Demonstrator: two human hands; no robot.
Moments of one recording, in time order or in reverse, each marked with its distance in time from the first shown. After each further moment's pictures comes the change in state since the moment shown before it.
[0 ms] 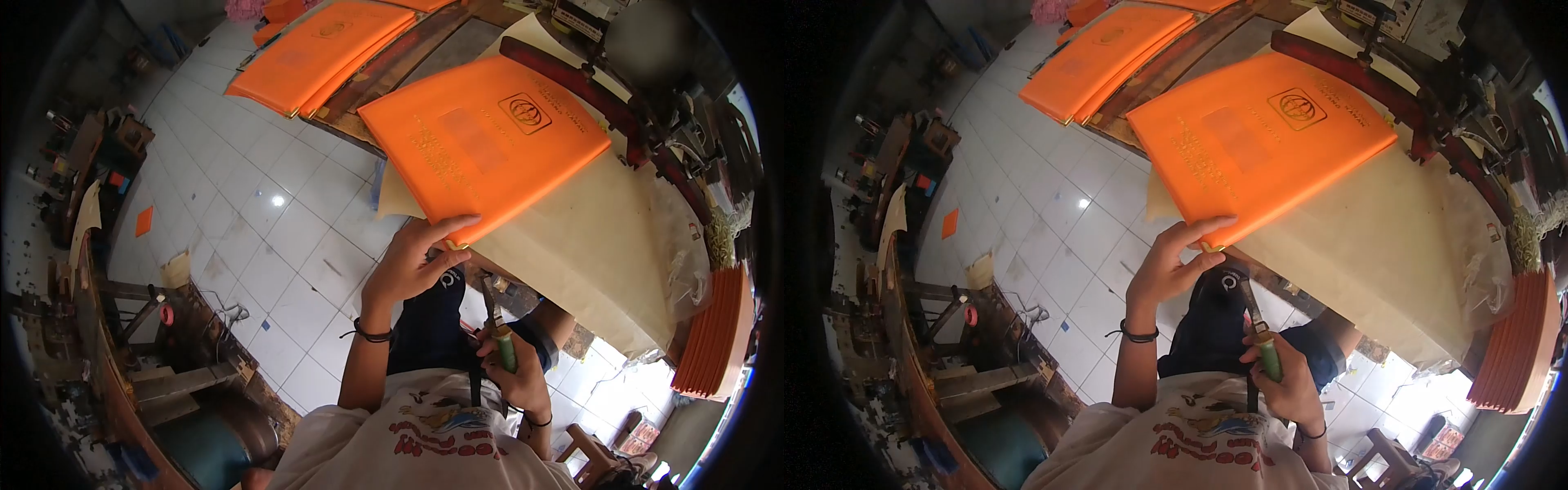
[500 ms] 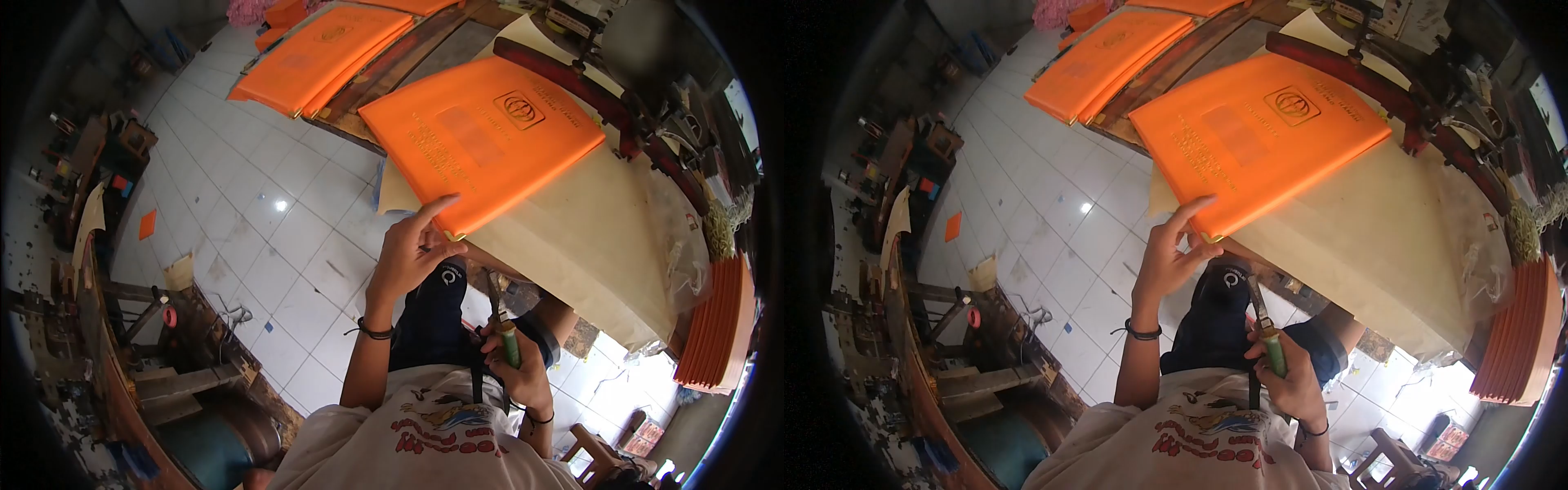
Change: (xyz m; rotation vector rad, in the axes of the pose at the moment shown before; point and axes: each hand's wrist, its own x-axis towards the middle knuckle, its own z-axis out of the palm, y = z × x) left_hand -0.008 0.006 0.008 0.096 0.206 -0.114; right_hand -0.011 0.006 -0.002 0.059 0.019 0.006
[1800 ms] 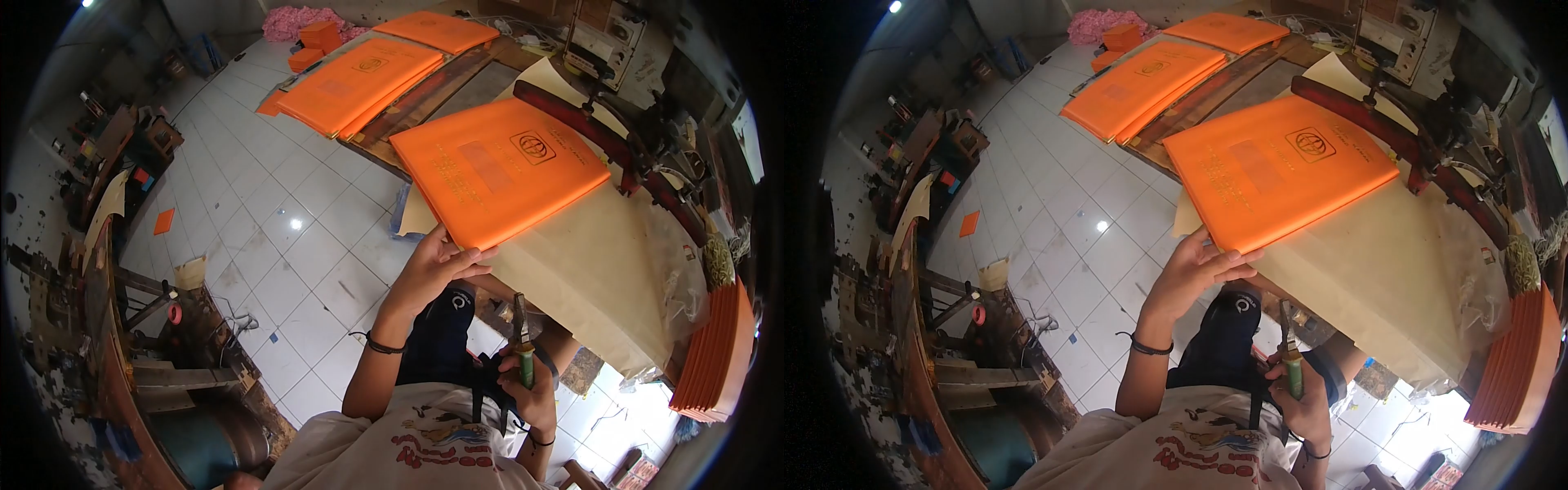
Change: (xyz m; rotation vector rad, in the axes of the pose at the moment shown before) left_hand 0.005 0.041 0.001 -0.784 -0.128 -0.267; right_hand -0.014 0.010 -0.014 -0.012 0.056 -0.091
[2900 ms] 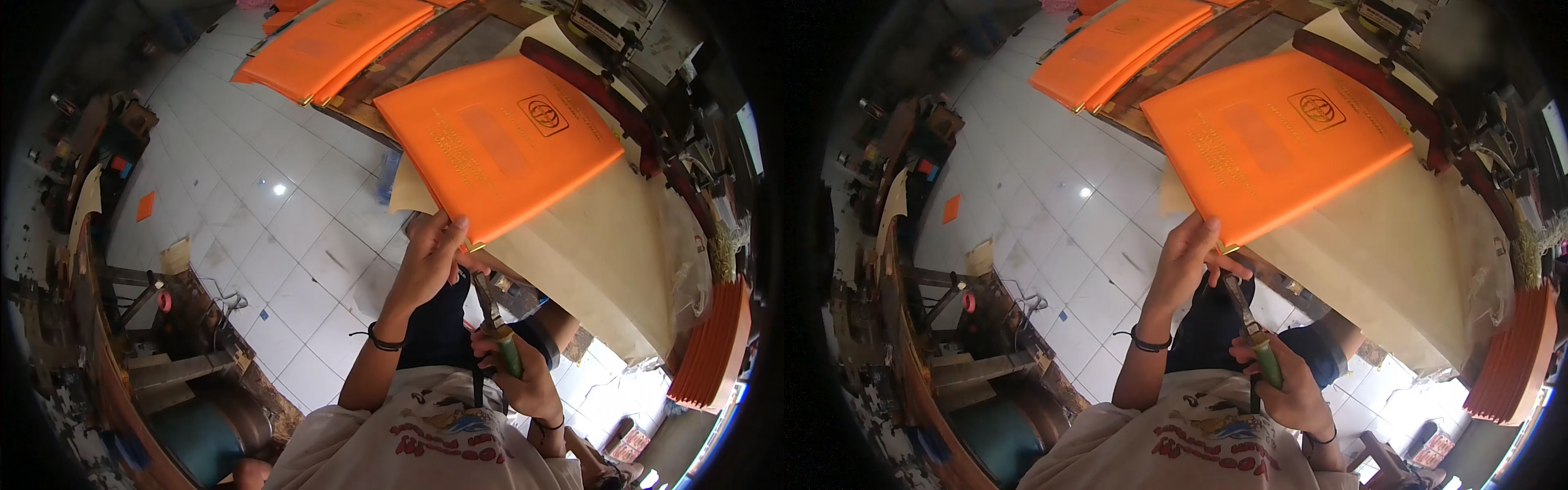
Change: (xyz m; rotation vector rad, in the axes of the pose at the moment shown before) left_hand 0.008 -0.033 -0.020 0.181 0.131 0.025; right_hand 0.031 -0.041 0.022 0.006 -0.263 0.096
